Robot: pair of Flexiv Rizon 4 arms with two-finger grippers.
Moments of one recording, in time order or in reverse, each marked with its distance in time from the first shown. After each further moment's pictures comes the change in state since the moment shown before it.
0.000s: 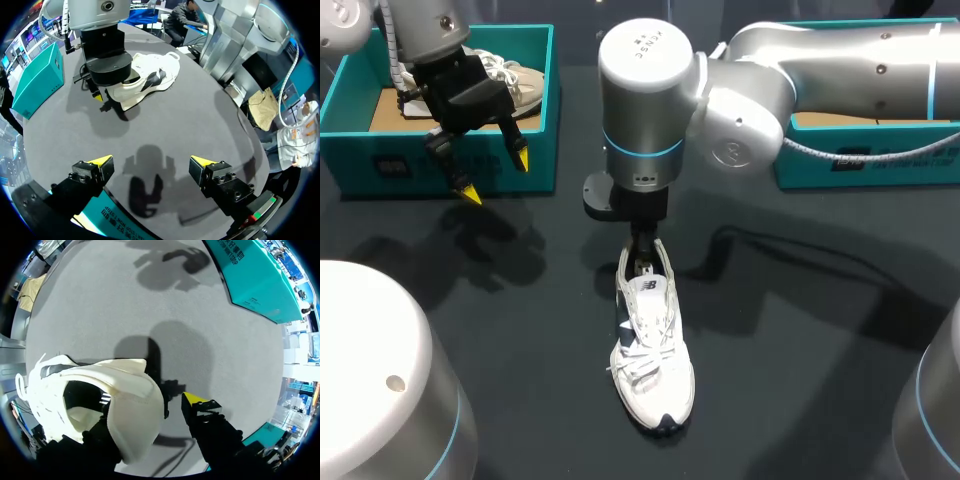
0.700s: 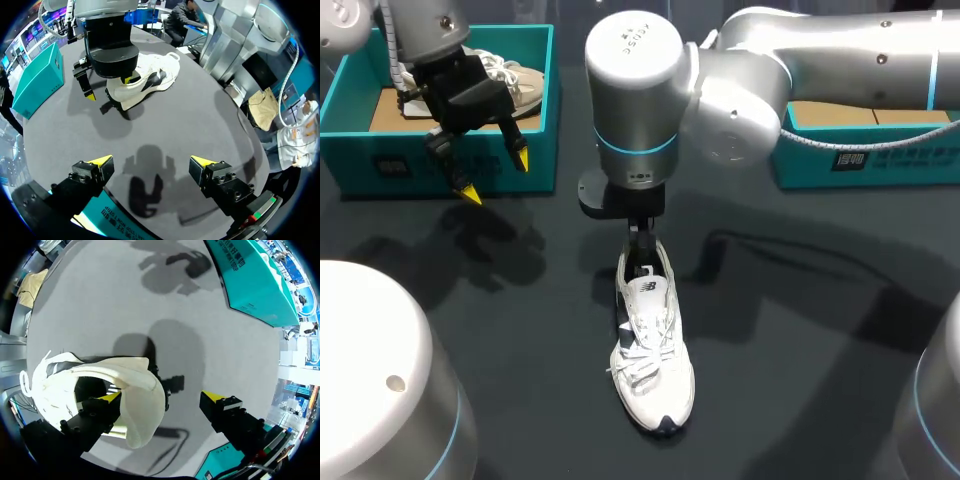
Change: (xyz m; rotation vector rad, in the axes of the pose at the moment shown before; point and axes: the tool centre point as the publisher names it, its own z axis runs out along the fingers) left arm 0.000 0.000 0.000 0.000 0.000 0.000; right arm 0.002 0.001 -0.016 0.025 -0.025 -0.025
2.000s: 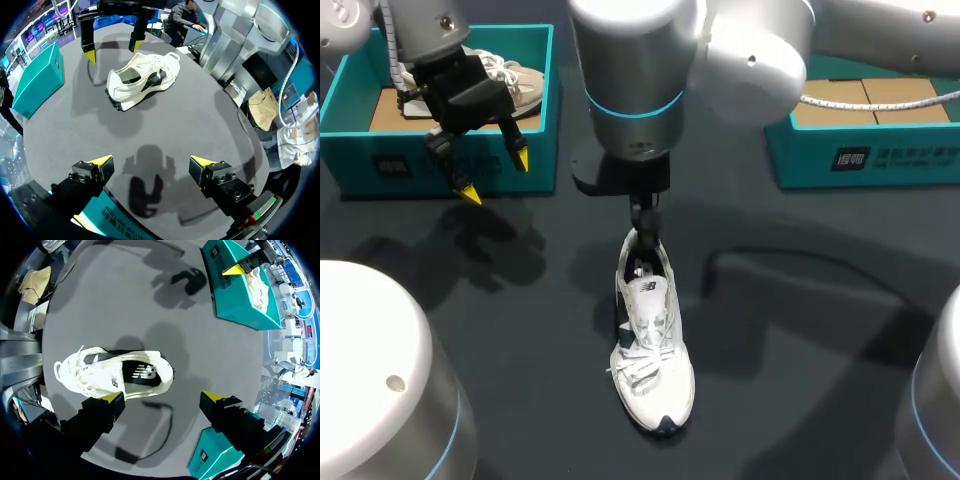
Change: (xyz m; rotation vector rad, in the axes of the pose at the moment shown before) left arm 0.000 0.000 0.000 0.000 0.000 0.000; right arm 0.021 -0.006 -0.097 0.033 -0.044 -0.025
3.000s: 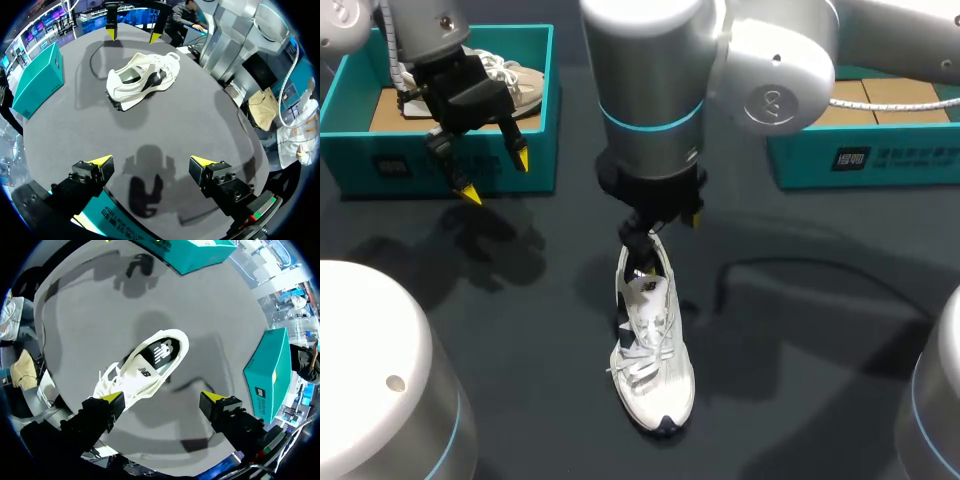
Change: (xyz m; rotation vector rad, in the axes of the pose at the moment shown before) left arm 0.000 0.000 0.000 0.000 0.000 0.000; right arm 0.070 -0.020 -0.025 0.068 0.075 0.649
